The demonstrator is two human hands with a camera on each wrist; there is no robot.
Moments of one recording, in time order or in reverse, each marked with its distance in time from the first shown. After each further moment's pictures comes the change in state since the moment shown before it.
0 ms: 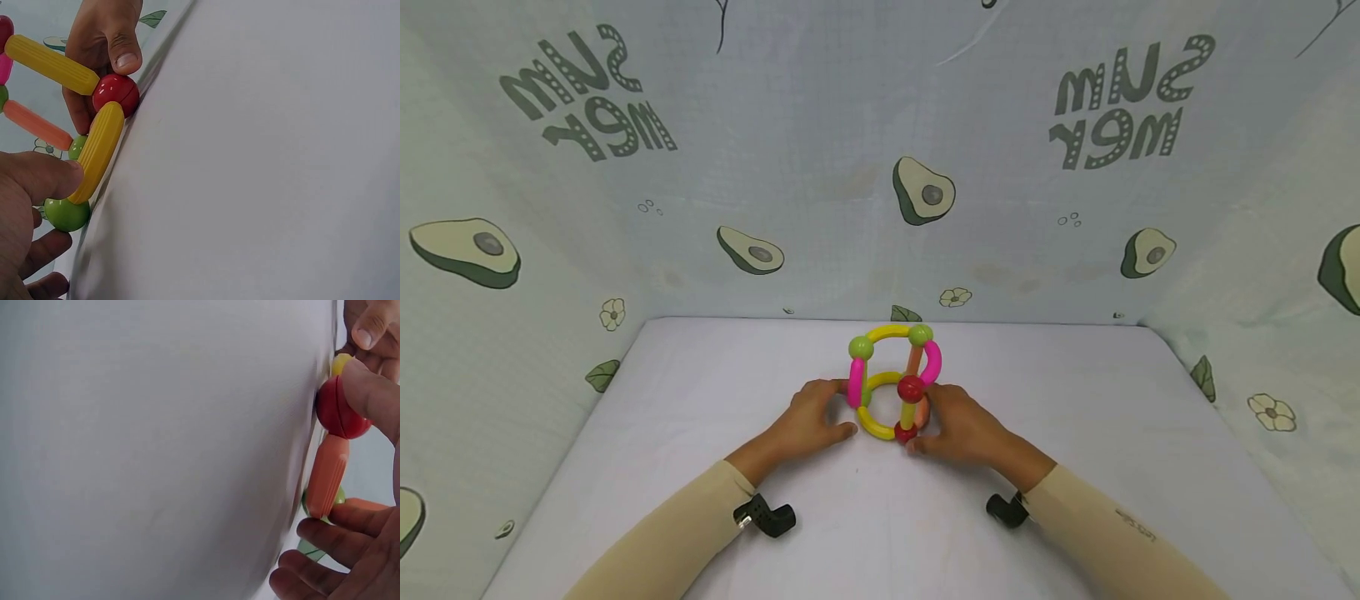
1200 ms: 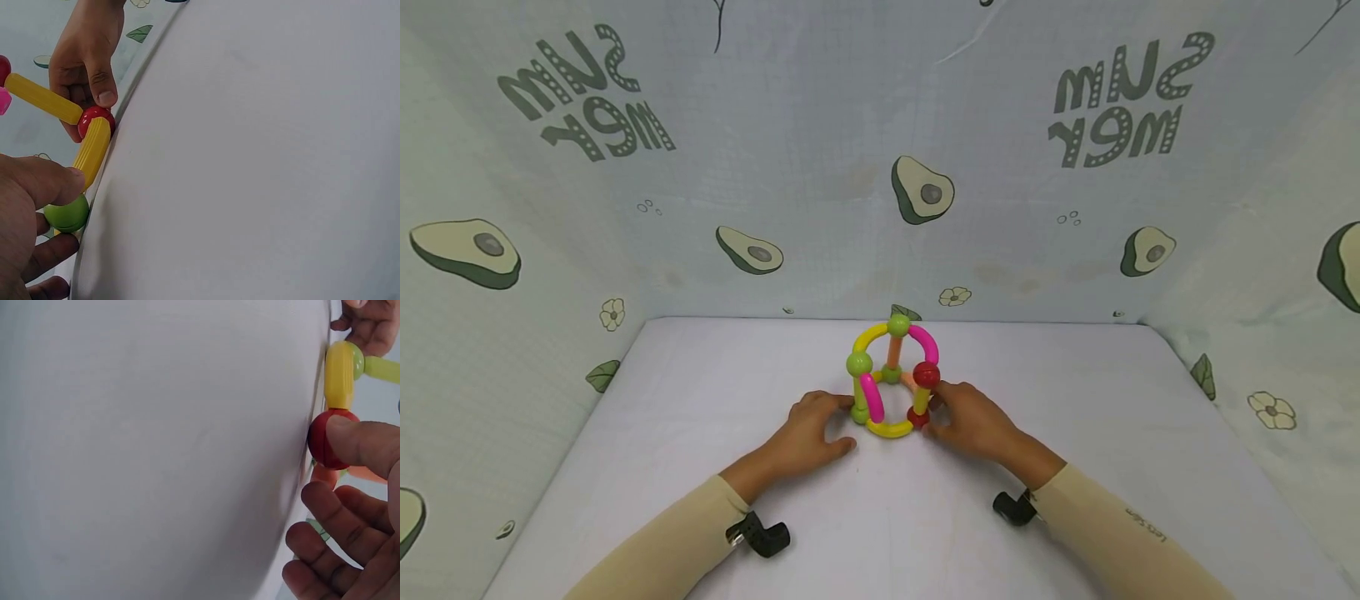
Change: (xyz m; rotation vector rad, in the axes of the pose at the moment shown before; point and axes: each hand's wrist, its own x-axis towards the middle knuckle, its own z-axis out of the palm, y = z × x) left_hand -0.019 0.002 0.005 0.032 -0.043 0.052; right_hand -0.001 0.011 -0.008 -0.033 0.041 0.007
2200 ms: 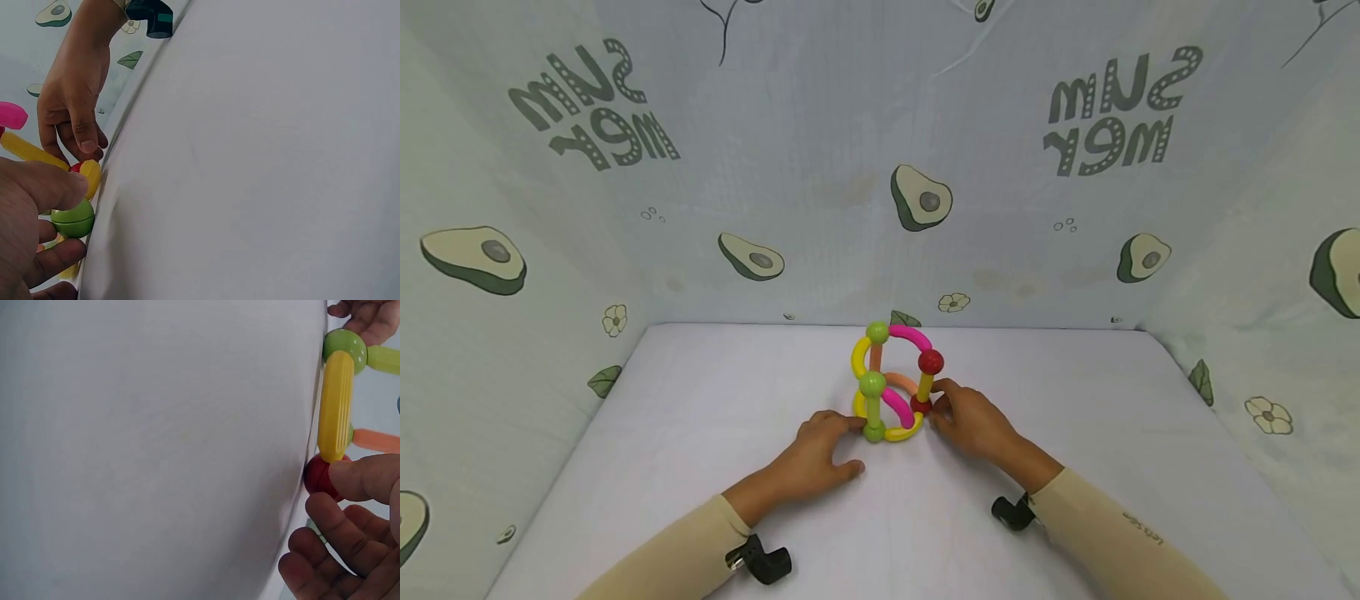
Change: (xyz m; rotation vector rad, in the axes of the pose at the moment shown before) left_hand -0.014 0.015 0.011 -0.028 -0.043 0.045; right_hand -0.001 -0.001 -0.001 0.067 0.061 0.081
